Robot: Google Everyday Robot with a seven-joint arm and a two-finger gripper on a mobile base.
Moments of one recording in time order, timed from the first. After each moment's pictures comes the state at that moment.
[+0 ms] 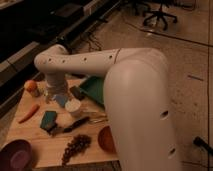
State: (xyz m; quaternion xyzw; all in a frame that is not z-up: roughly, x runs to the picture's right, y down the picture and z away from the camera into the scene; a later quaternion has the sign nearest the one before) arm -0.262 0.045 0.725 -0.33 0.12 0.58 0.73
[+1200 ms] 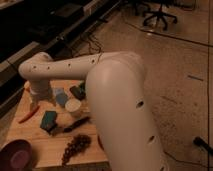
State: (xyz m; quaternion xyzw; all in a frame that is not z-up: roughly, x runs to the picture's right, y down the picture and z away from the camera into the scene) arm -0.336 0.088 0.734 -0.36 0.09 0.54 0.76
